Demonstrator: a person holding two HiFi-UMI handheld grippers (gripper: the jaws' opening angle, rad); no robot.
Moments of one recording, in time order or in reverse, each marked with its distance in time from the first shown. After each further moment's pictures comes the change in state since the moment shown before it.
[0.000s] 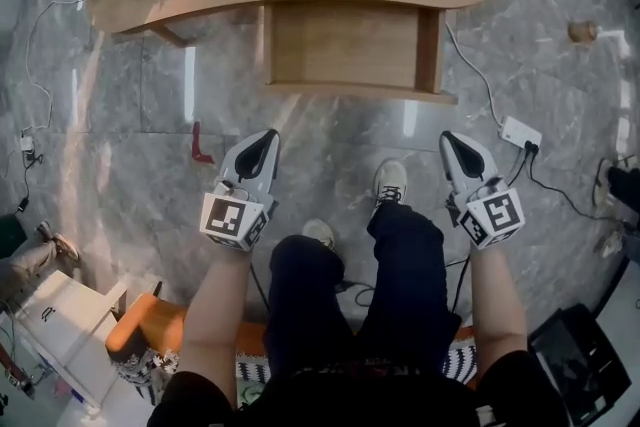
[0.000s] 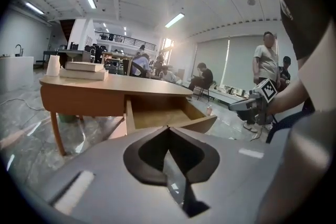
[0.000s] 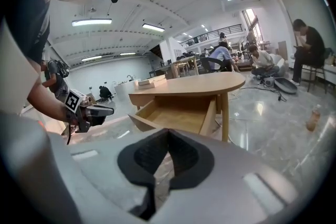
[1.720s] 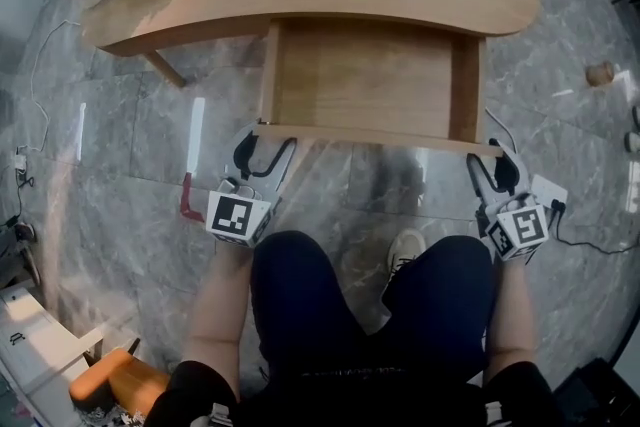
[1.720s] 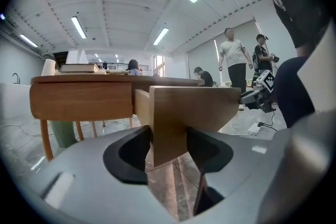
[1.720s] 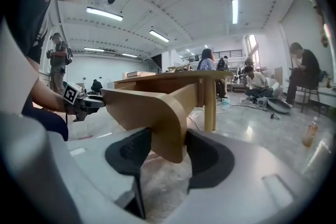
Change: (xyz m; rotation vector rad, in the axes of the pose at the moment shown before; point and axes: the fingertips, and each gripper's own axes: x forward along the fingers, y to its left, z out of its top) left arm 0.097 0.076 -0.077 0.246 -0.225 0.059; right arm 0.074 -0.101 -0.089 -0.158 -0.158 -0.118
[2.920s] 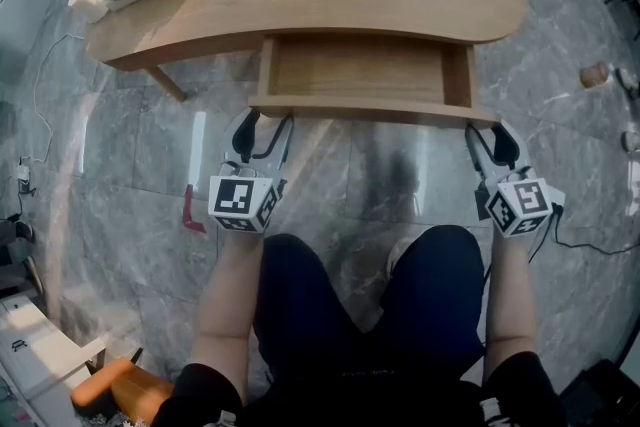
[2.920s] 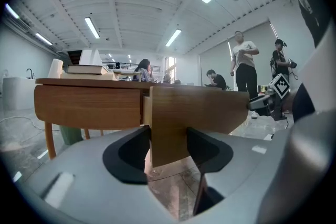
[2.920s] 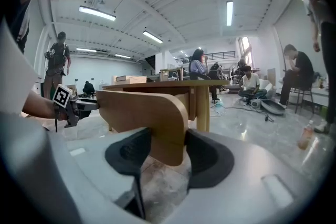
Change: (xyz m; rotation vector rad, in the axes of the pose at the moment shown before) left arm 0.033 0.024 0.032 -0.095 -0.003 0.122; right arm 0.029 -0.029 0.045 0.019 -0.009 -0.069
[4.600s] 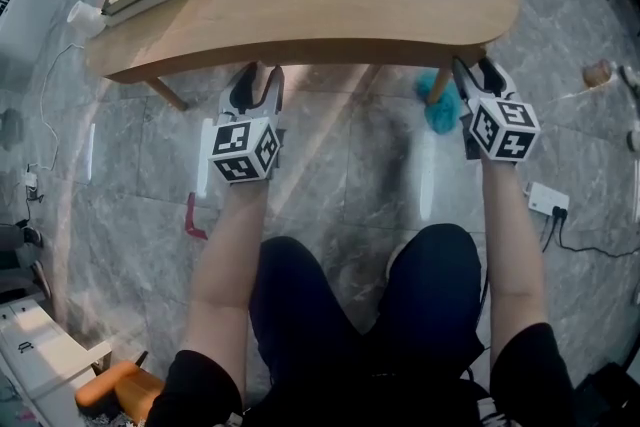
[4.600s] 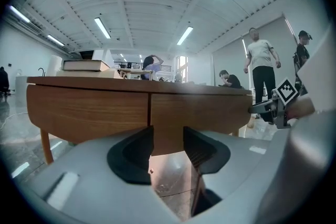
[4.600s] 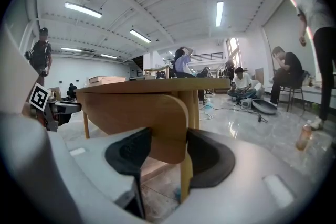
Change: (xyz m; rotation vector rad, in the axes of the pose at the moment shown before) left arm 0.086 0.037 0.026 -0.049 0.018 0.128; right arm 0.106 -0.068 0.039 0.058 -0.003 -0.123
